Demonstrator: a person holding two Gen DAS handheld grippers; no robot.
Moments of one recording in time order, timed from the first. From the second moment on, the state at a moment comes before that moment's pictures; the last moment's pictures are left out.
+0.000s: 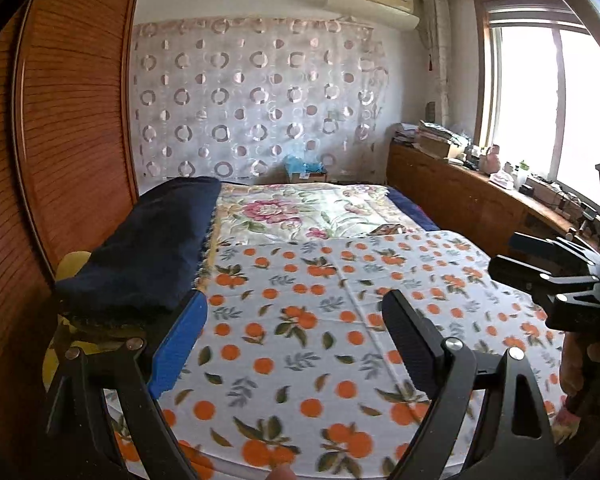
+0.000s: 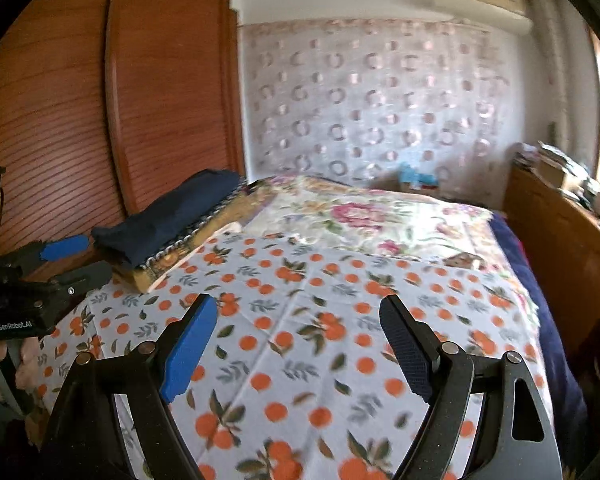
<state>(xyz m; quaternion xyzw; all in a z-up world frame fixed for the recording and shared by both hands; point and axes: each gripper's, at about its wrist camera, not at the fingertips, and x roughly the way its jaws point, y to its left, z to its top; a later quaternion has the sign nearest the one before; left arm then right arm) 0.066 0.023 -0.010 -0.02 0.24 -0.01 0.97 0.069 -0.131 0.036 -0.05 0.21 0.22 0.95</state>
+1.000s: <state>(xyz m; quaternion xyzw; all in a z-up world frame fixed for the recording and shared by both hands) 0.044 -0.008 0.039 0.00 0.19 0.00 0.98 0.006 -0.149 0.046 -0.02 0.15 0.15 0.98</state>
